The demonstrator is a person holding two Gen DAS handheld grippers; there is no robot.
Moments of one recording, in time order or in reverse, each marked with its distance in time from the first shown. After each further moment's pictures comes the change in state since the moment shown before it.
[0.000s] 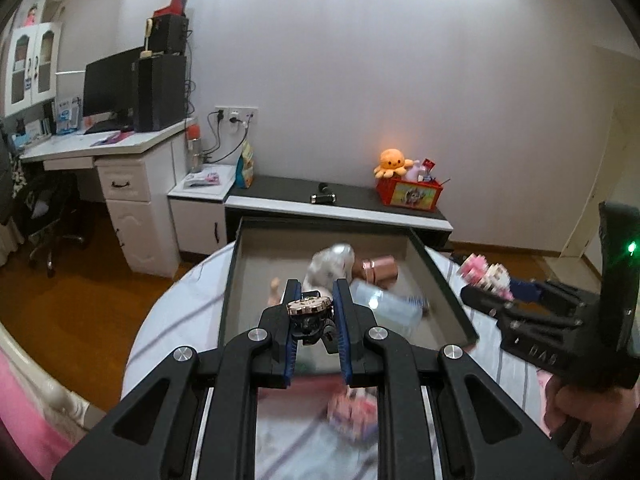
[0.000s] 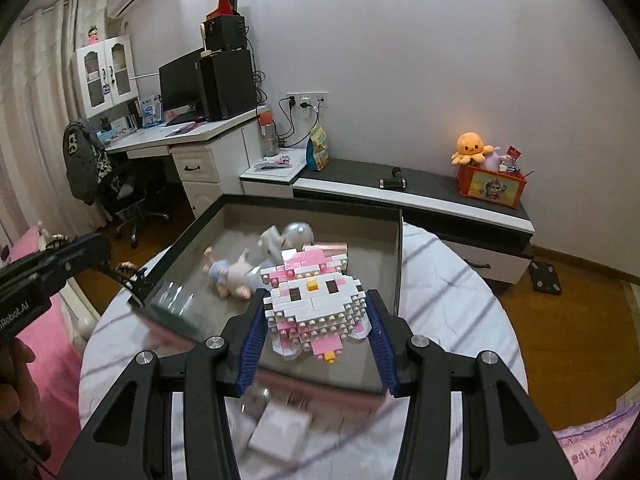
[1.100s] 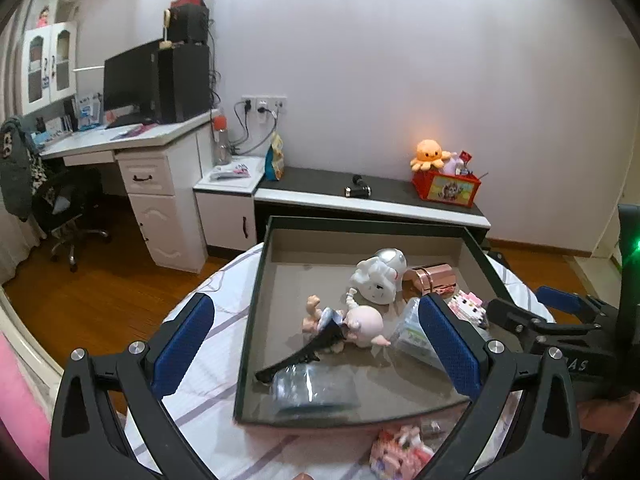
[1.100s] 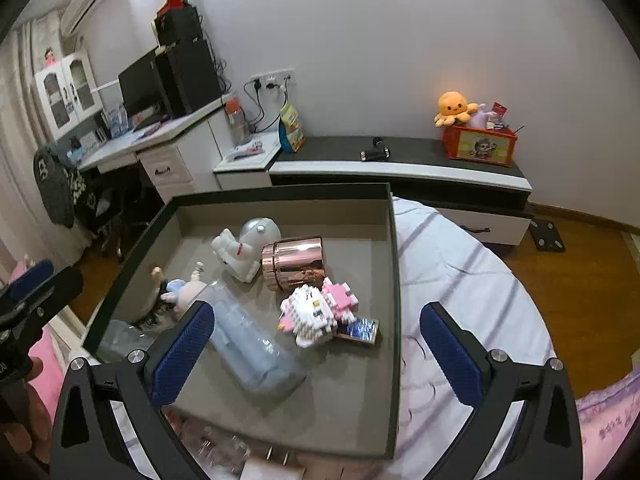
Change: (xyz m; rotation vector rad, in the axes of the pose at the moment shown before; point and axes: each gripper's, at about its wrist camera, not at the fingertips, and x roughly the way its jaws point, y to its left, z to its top) left arm 0.049 0.020 -0.001 -0.010 0.019 0.132; right arm 0.051 -0.020 0.003 0.146 0.067 -0.039
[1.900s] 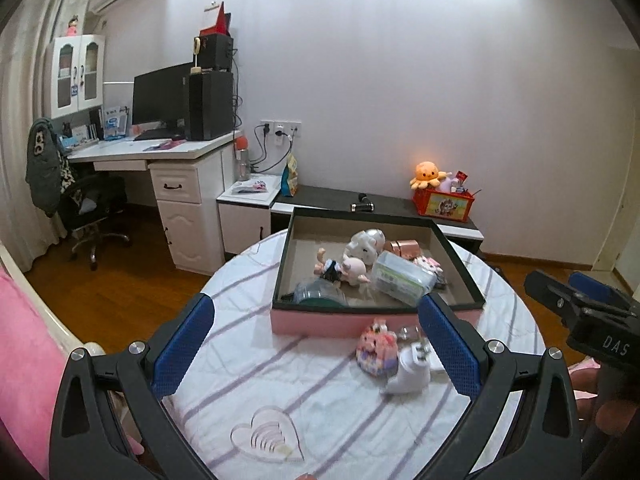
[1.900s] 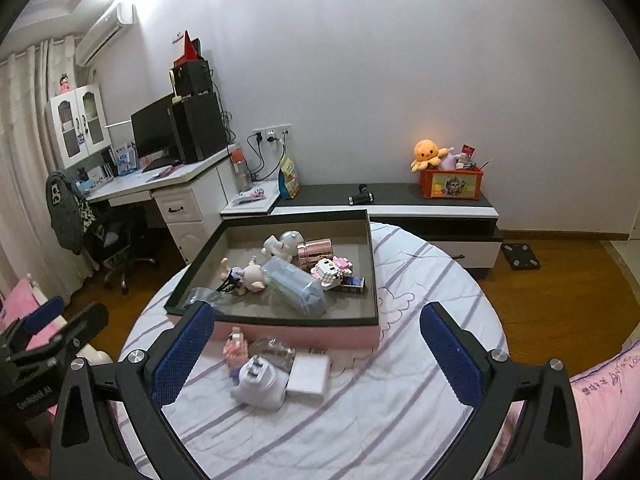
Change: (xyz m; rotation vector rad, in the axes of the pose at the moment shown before) left arm -0.148 -0.005 -0.065 -0.016 -0.086 0.034; right arm -0.156 0.036 -0.069 0.007 -0.198 -0.052
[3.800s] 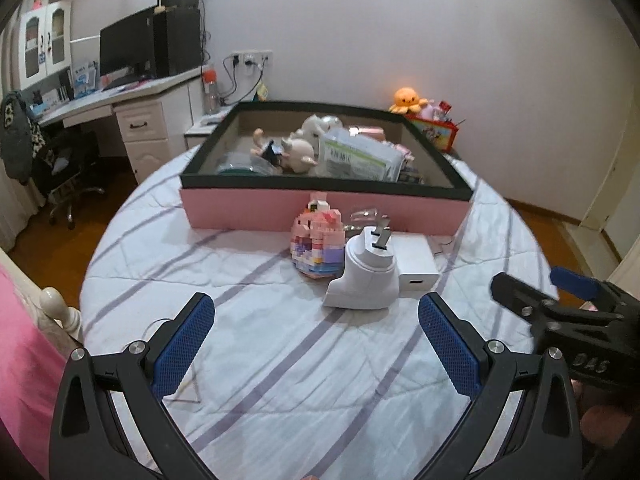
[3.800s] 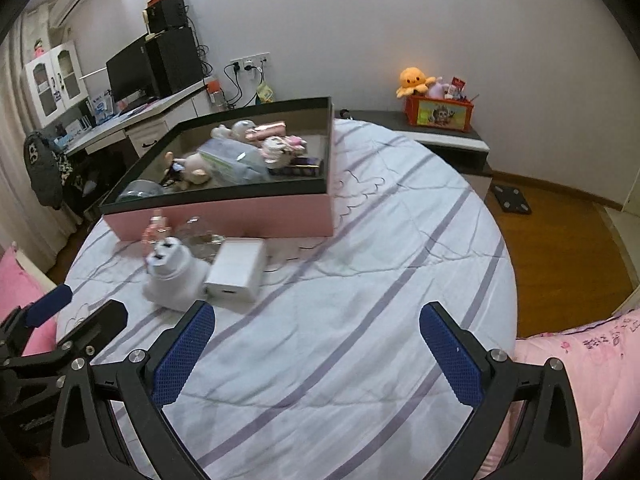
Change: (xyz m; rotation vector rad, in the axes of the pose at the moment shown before) left arm 0.073 -0.062 -0.081 0.031 0.239 -0.048; right arm 0.061 -0.057 -0.080 0.015 0.248 -0.037
